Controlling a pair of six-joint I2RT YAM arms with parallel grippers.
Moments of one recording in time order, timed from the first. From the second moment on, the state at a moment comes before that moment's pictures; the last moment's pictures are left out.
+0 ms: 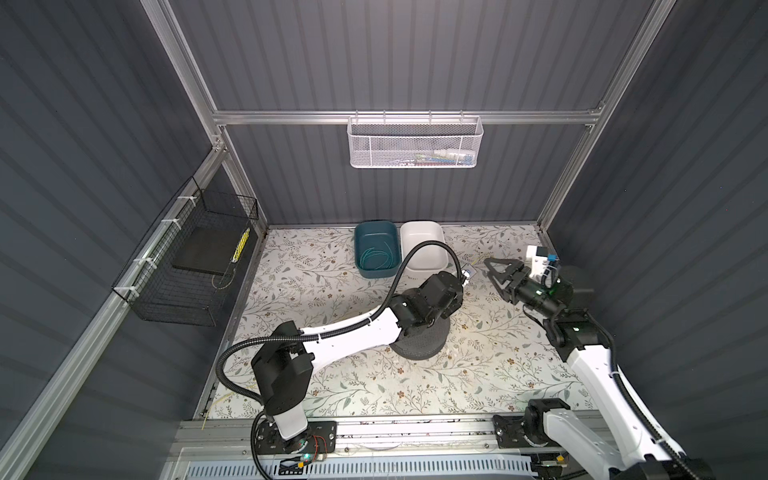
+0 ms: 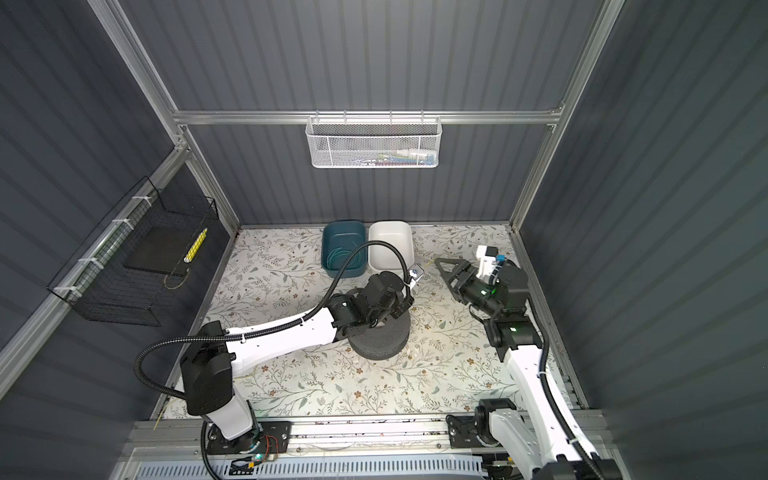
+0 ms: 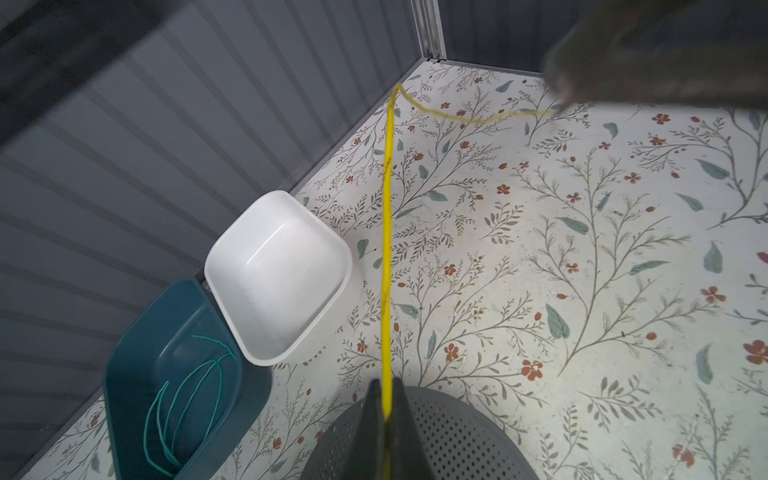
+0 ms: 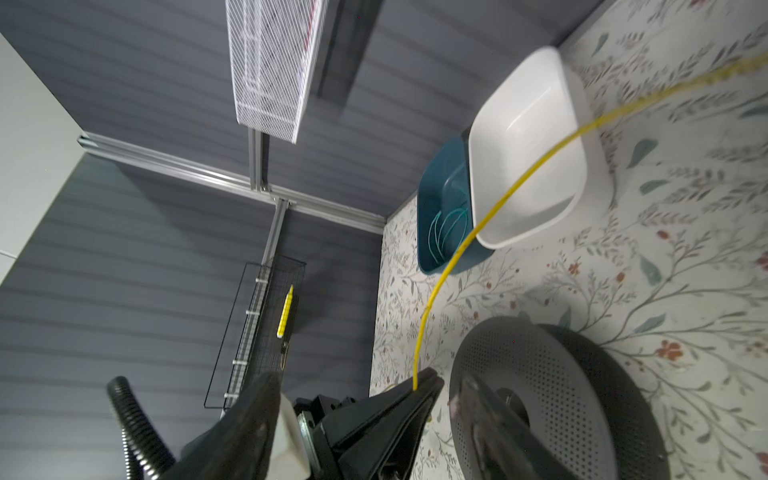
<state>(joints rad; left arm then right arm) -1.08 1.73 1.37 -0.17 -0.37 0.17 0.10 0.94 0.71 0.02 -0.63 1.07</state>
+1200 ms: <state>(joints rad) -1.06 1.25 1.12 -0.37 -0.60 -0.13 0.24 1.05 0.79 -0.01 -0.44 0.94</state>
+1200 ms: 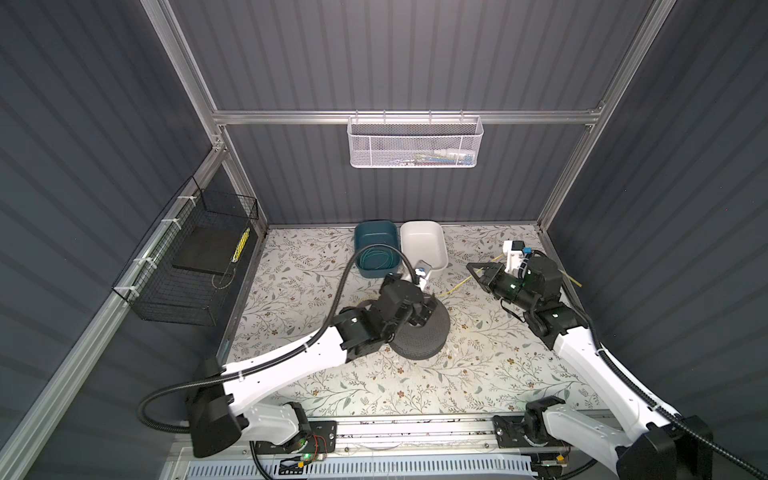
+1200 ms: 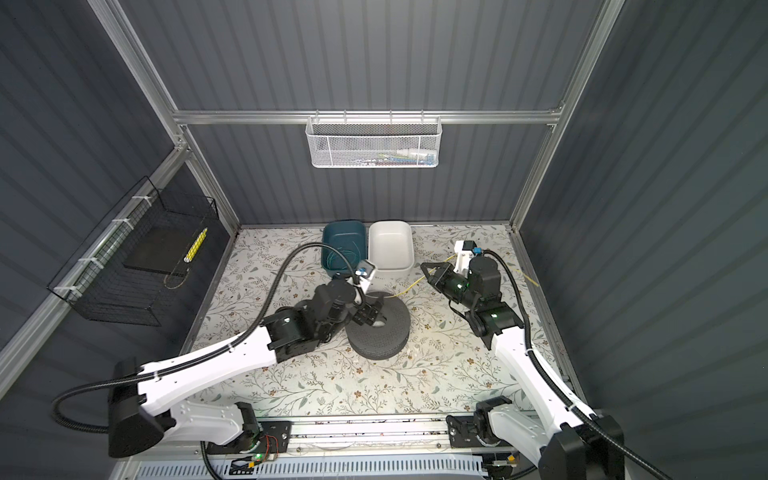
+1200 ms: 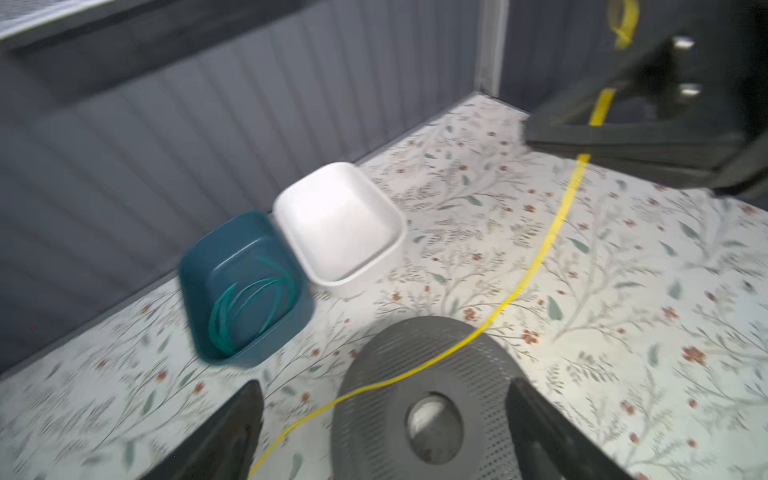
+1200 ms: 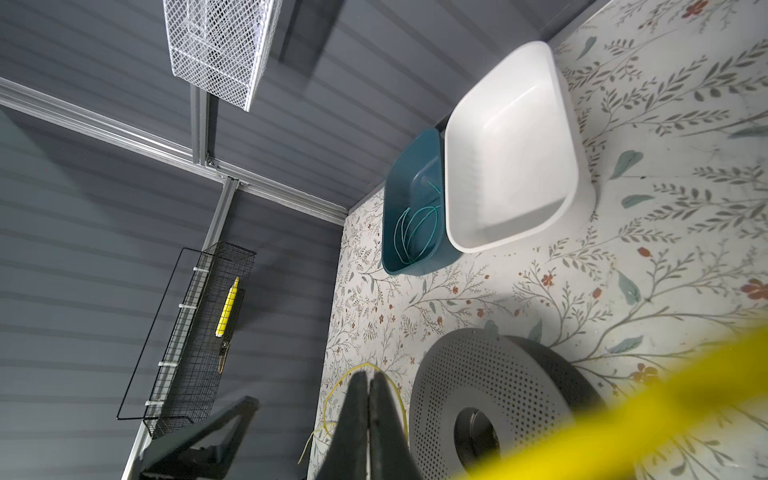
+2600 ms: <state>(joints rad) -0.57 1.29 0.78 -0.49 -0.33 -0.38 0.04 1.20 0.93 -0.02 -0.62 0.92</state>
